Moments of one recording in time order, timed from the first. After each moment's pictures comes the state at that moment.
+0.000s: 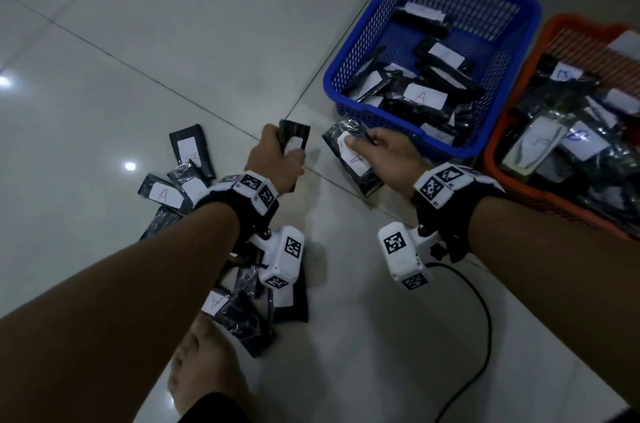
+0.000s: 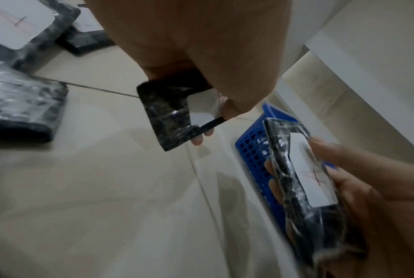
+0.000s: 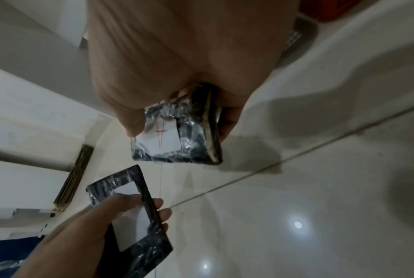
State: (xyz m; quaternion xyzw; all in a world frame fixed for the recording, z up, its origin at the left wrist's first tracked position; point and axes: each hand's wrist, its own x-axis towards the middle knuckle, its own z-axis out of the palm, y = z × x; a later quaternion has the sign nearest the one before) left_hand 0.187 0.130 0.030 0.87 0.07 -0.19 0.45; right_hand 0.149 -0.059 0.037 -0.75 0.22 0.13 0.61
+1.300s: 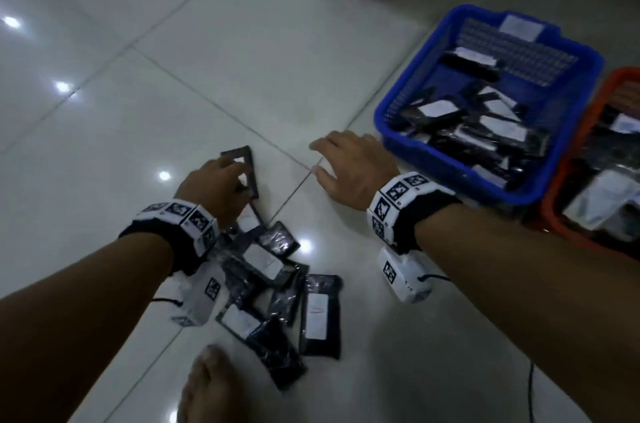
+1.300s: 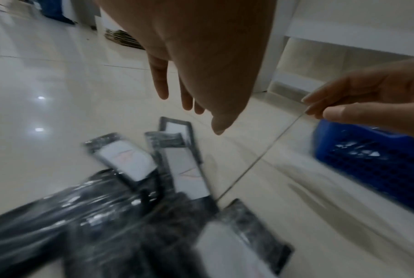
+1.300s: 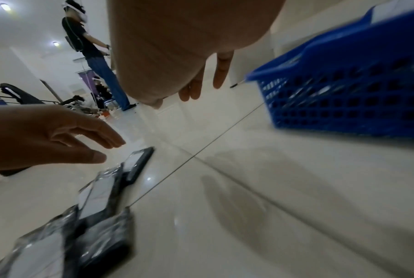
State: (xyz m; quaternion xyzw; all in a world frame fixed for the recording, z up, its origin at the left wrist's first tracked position) left_hand 0.206 0.280 0.048 0.98 -0.10 -0.14 0.05; right_hand 0.201 0.031 0.047 -0.97 -0.19 0.00 0.16
